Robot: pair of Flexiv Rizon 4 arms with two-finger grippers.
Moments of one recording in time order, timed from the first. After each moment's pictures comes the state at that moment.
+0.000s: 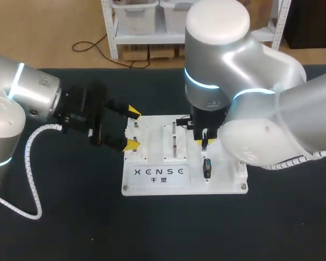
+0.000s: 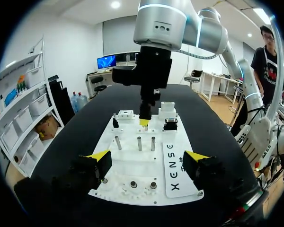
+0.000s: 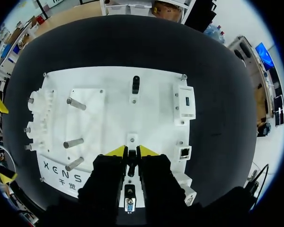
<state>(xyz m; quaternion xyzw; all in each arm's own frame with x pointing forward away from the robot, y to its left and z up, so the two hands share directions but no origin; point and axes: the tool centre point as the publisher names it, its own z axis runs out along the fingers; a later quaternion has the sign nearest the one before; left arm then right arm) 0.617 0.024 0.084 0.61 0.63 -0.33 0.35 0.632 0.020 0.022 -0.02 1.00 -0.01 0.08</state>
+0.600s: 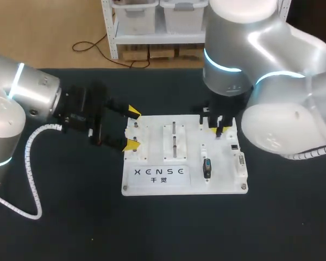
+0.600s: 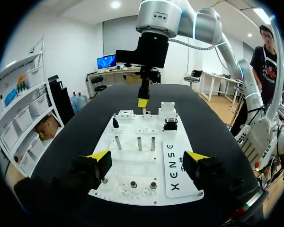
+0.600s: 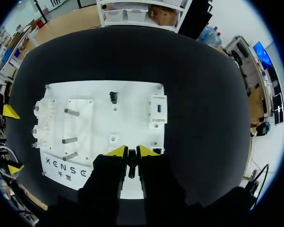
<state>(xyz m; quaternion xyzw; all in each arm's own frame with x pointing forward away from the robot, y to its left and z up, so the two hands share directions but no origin) 0.617 0.024 0.084 0.61 0.63 -0.33 0.35 0.636 -0.016 0.059 -0.01 1.00 -0.02 0.09</state>
